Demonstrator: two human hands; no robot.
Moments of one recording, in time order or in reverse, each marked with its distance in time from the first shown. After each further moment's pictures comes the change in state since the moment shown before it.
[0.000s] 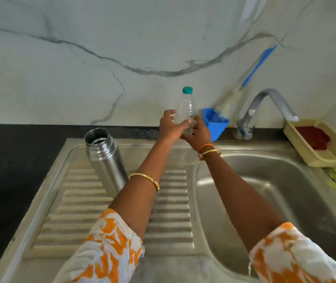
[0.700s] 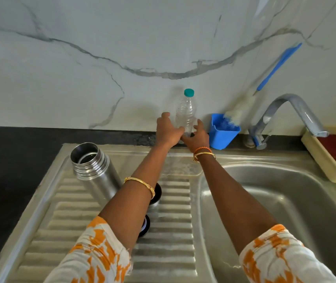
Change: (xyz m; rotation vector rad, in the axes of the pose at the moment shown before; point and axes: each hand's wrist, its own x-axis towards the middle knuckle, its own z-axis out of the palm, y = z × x) left_hand 0.056 -0.013 -0.001 0.292 0.045 -0.011; right_hand 0.061 0.025 0.032 -0.004 0.011 0.114
